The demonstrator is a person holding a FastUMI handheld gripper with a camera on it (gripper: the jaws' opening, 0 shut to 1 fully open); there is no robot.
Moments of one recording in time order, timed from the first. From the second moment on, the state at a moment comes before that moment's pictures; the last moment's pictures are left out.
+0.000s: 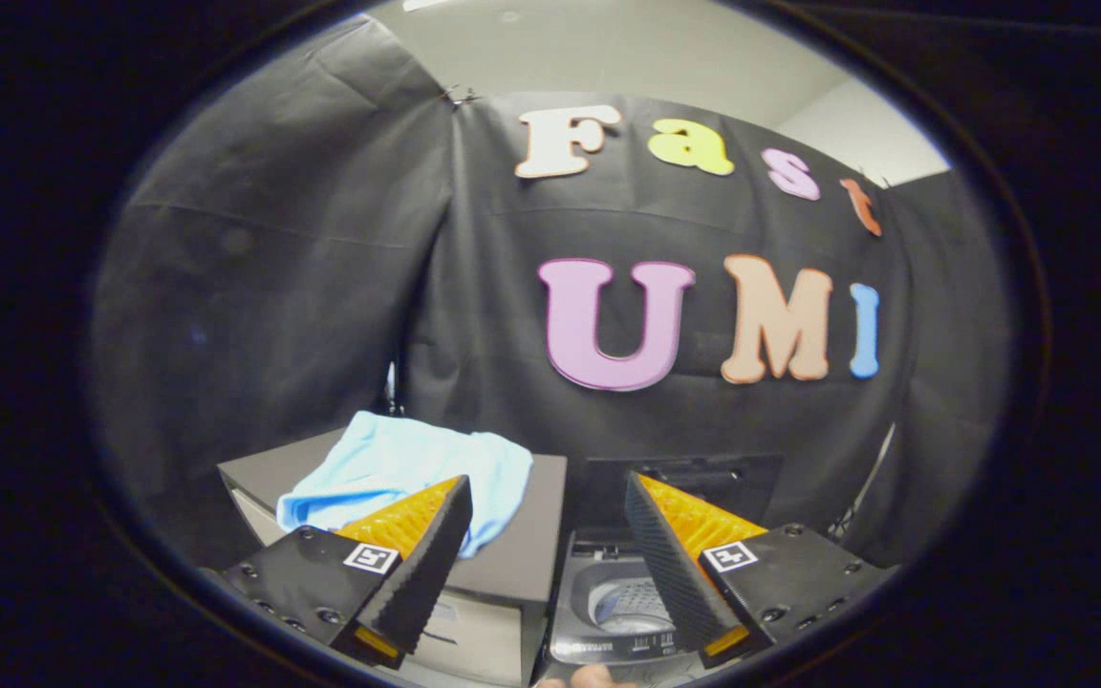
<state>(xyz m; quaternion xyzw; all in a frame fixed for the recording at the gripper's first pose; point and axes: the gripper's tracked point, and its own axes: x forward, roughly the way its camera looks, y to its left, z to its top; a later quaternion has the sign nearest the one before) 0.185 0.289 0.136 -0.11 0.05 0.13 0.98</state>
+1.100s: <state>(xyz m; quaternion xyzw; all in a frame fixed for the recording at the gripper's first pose) 0.314 0.425 0.001 -0.11 0.35 0.13 0.92</state>
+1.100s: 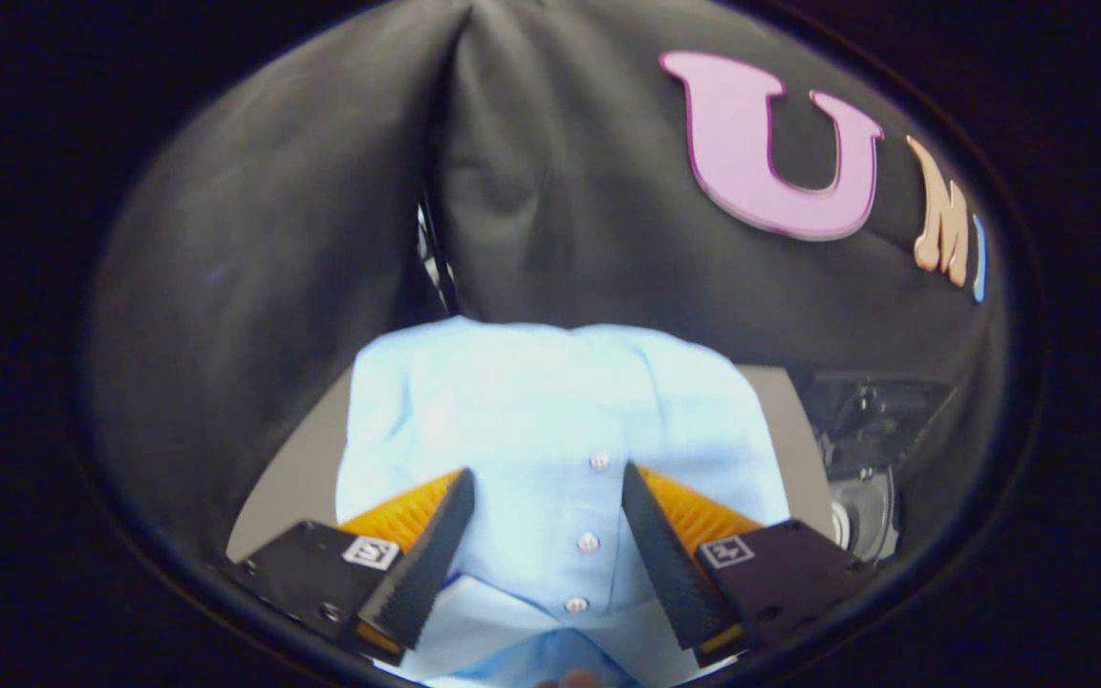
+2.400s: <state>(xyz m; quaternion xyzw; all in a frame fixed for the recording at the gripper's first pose) 0.251 0.289 0.105 -0.05 0.28 0.16 0.95</state>
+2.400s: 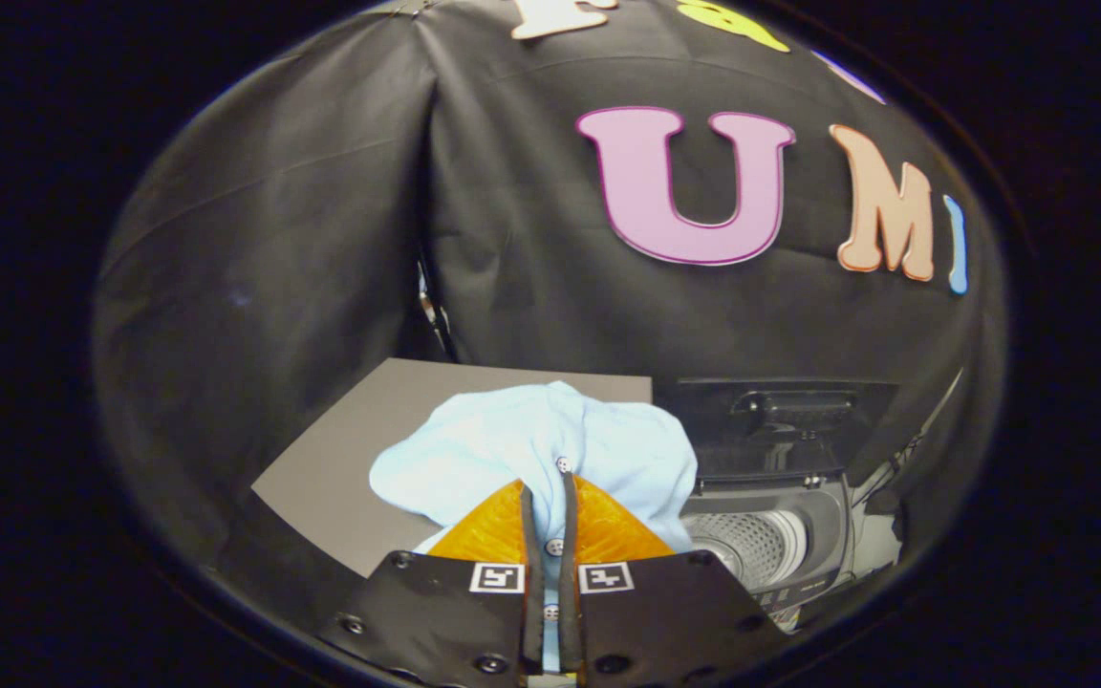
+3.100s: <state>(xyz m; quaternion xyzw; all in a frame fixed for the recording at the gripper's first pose) 0.276 0.149 0.216 -0.07 0.10 0.05 0.99</state>
